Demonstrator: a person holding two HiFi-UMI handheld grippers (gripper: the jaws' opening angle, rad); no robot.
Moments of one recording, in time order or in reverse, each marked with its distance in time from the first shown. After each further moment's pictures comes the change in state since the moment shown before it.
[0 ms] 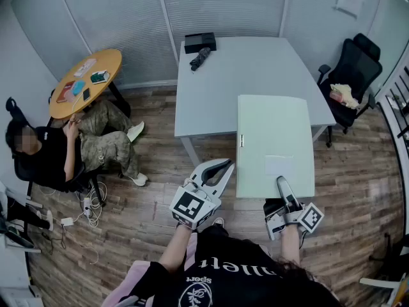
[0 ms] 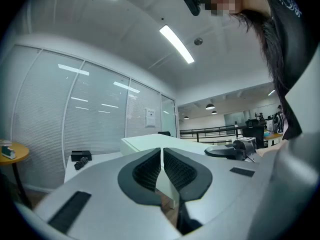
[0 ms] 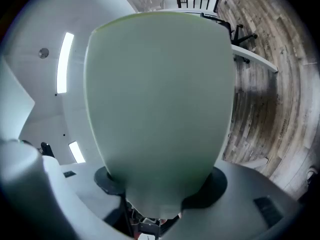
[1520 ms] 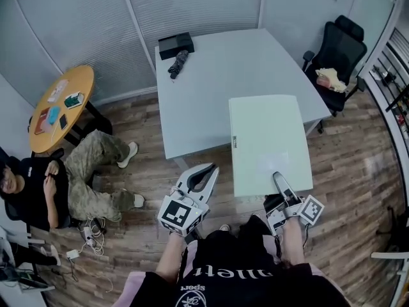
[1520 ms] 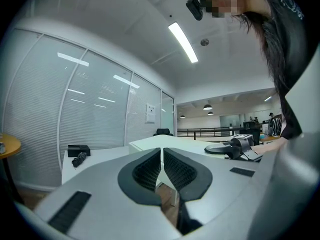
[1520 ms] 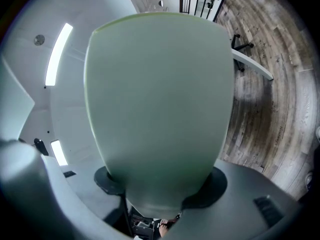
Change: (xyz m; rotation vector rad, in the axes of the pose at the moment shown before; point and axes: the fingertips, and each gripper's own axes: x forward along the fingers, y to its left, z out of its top) left arm 0.026 0.109 -0.031 -0.044 0.030 -0.086; right arm 0.077 -0.044 0.009 -0.031 -0.095 -0.138
